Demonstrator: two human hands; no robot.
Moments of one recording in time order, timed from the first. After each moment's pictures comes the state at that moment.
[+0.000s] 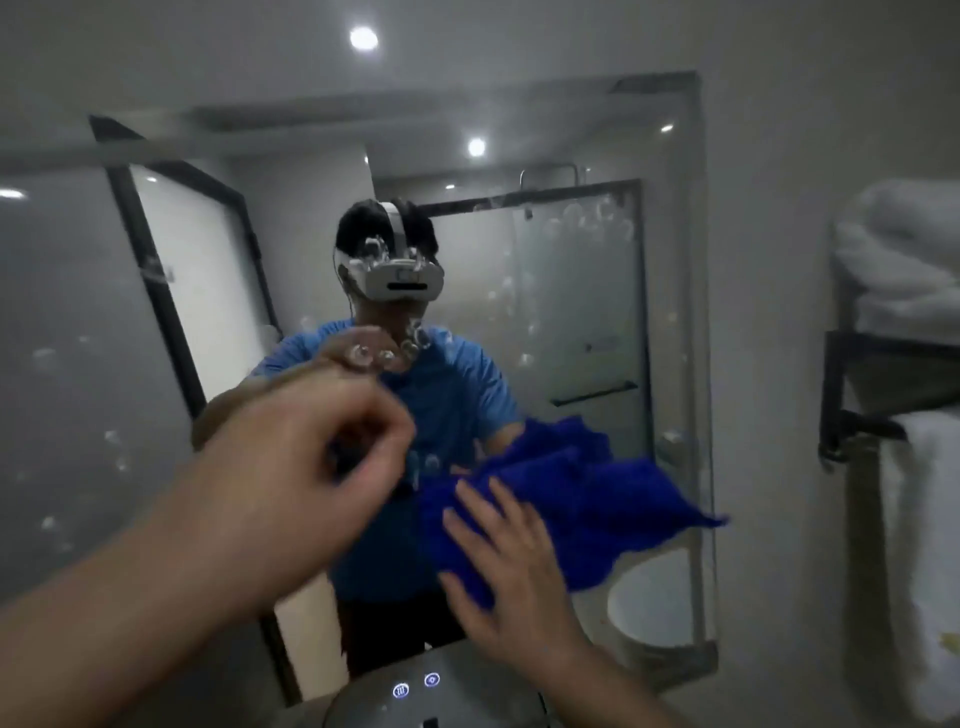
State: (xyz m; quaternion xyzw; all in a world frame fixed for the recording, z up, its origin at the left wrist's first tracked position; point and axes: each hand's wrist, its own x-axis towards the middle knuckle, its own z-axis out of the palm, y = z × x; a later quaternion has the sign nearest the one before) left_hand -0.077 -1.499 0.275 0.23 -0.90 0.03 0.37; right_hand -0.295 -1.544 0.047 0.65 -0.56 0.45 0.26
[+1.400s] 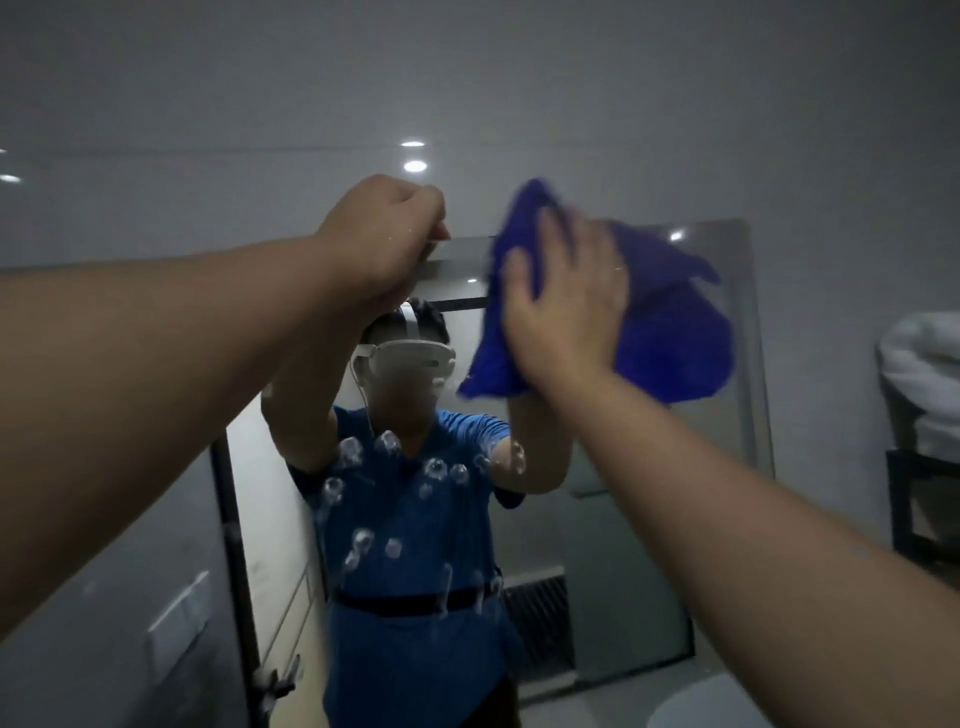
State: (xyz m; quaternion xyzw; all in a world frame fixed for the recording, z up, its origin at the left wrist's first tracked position) left_hand -0.141 -1.632 0.508 0.20 -0.83 -0.01 0.51; right_hand -0.307 -1.575 0.407 0.40 -0.62 0.55 0.39
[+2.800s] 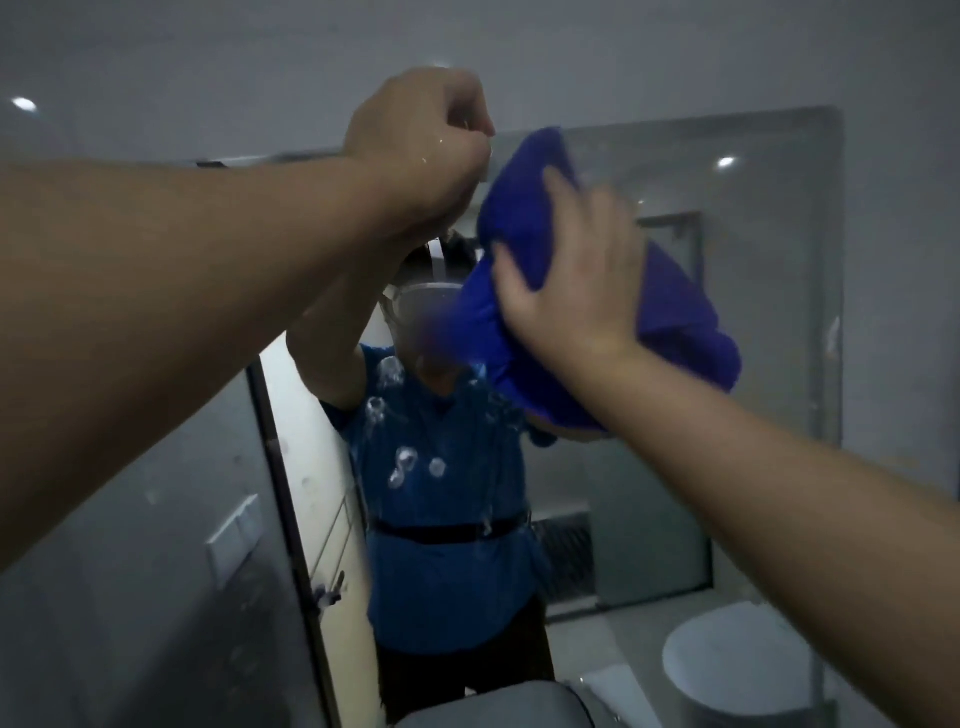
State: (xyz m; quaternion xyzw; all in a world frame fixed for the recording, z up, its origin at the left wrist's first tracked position) left_hand -0.137 -1.636 0.484 0.22 -0.82 0.11 0.53; right_hand -0.273 -1.586 0.355 0.45 -0.56 0.54 0.44
